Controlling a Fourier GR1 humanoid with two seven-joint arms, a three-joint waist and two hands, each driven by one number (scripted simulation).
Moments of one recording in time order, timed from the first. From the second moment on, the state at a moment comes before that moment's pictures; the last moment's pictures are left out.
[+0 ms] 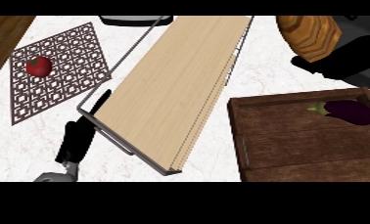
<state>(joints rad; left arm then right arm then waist) -0.02 0.23 -0.11 -1.38 -0.02 -0.04 0.02 -0.82 -0.53 -0.01 -1.65 0.23 0.49 0.23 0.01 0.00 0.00</state>
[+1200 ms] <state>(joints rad) -0.03 0.20 -0.10 -1.37 -0.06 -0.05 0.05 -1.26 -0.15 0.17 -1.04 0.53 0.34 0.14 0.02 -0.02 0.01</state>
